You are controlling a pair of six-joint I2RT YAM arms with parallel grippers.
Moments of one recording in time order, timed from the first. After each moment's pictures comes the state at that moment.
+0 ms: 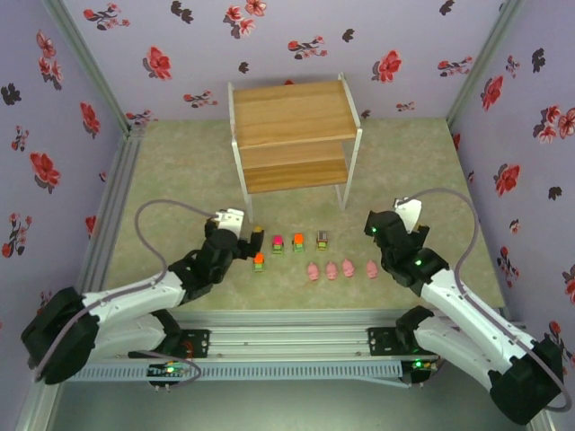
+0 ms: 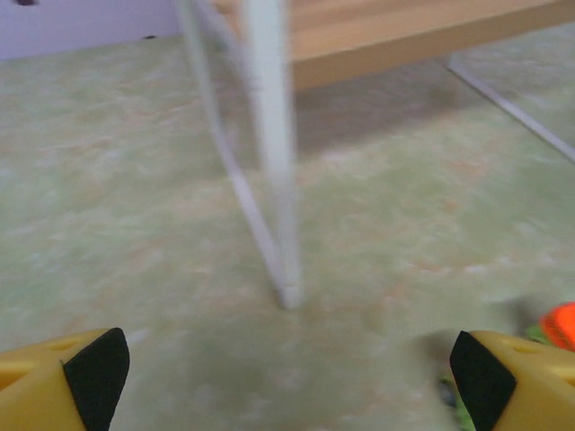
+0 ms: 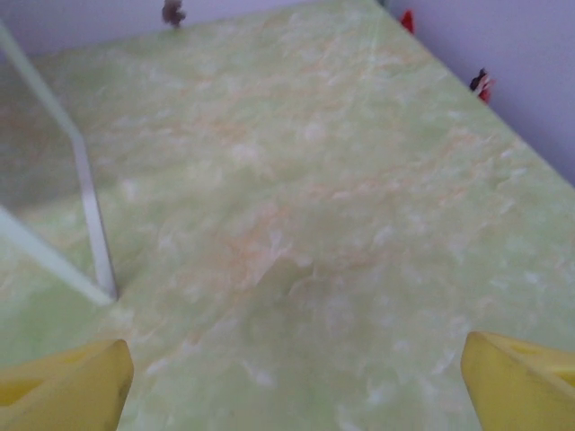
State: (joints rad) left arm -0.90 1.11 0.42 0.21 -0.54 -0.25; right arm 0.58 0.82 0.58 -0.51 0.70 0.58
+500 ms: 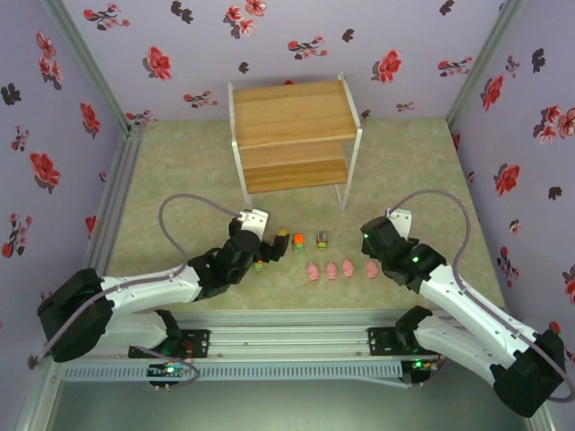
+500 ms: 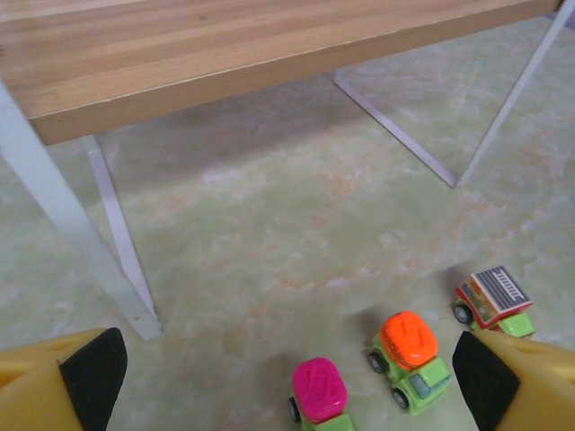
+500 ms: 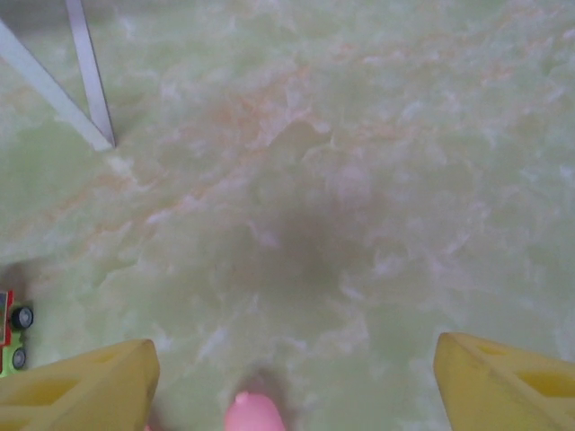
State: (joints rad) left arm -1.04 1.23 0.54 0.23 -0.53 -0.32; right arm 0.64 0.86 0.65 -0.81 0.54 0.69
